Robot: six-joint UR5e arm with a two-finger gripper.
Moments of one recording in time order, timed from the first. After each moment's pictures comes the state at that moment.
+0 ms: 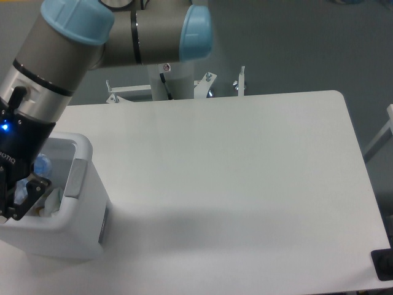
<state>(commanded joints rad) 2.08 -1.97 -1.17 -0.77 0.92 0.10</state>
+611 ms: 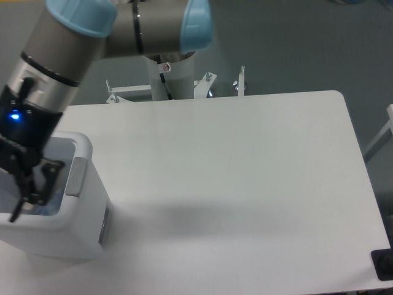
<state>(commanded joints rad) 2.24 -1.92 -1.26 -0.77 0.92 0.11</state>
